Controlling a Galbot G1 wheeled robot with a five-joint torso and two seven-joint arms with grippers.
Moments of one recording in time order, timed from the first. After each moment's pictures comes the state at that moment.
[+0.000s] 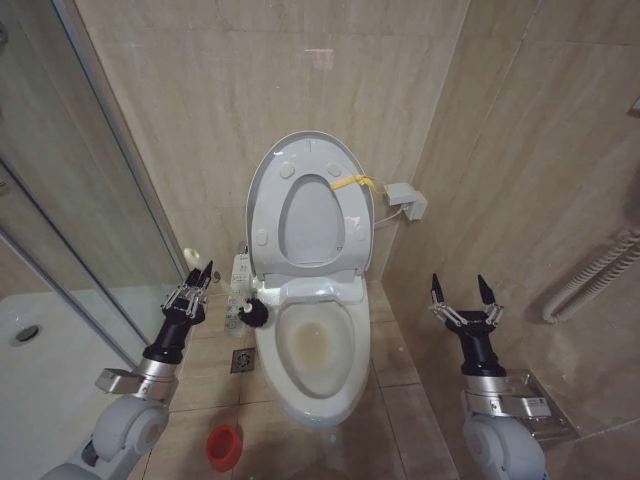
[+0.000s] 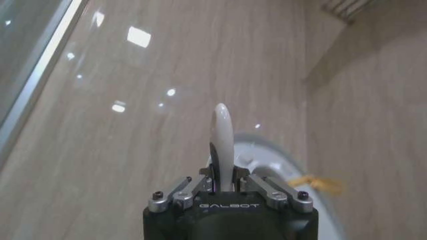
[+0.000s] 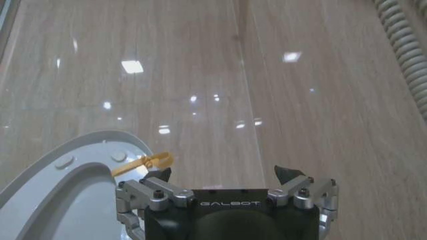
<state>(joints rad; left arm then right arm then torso) 1.29 -0.86 -0.39 -1.95 -0.80 -0.62 0.15 -1.43 1.39 0.73 2.00 0.42 0.49 -0.15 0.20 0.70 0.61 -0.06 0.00</state>
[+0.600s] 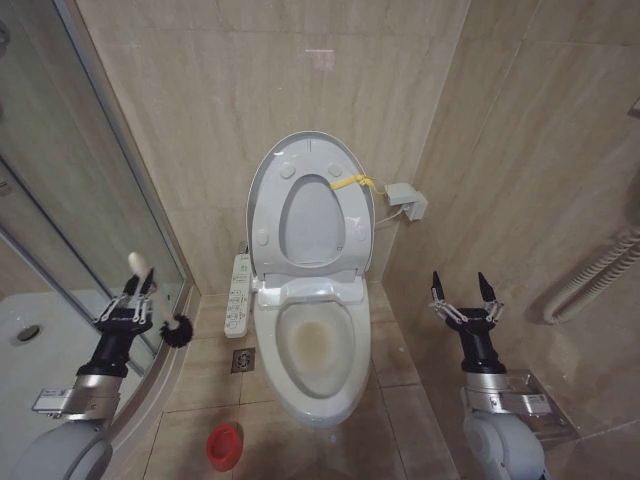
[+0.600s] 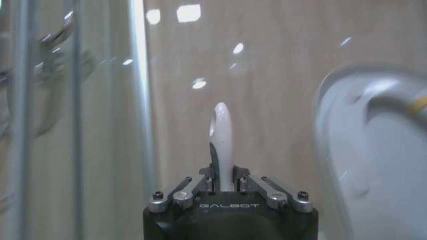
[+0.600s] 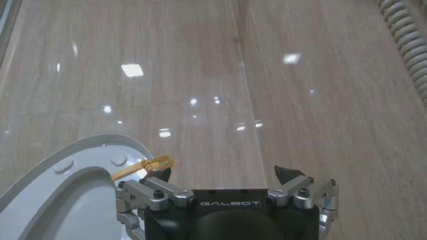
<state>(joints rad) 1.53 -0.89 -0.66 -2.05 -0.43 -0.34 -0.29 -1.41 1.39 0.72 1.99 0.43 0.49 -0.15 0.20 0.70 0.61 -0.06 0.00</state>
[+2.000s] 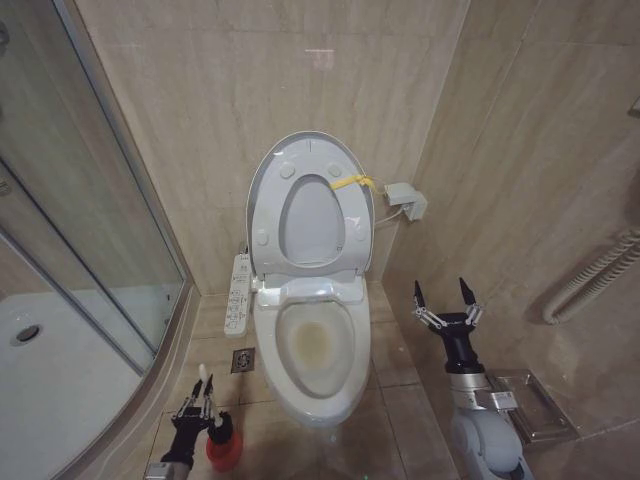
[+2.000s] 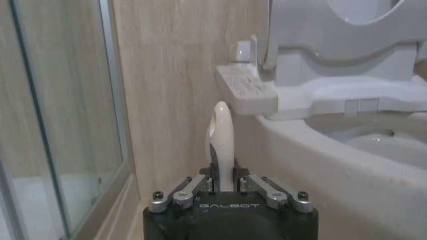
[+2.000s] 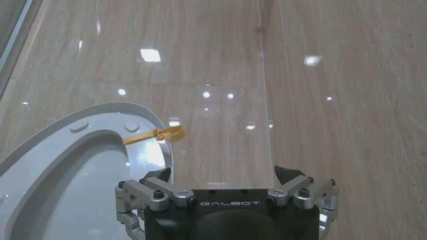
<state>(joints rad) 1.43 -1.15 -0.30 -1.46 -0.31 -0.51 -0.16 -1.35 1.41 0.69 1.84 0.28 0.58 -0.17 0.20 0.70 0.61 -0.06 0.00</state>
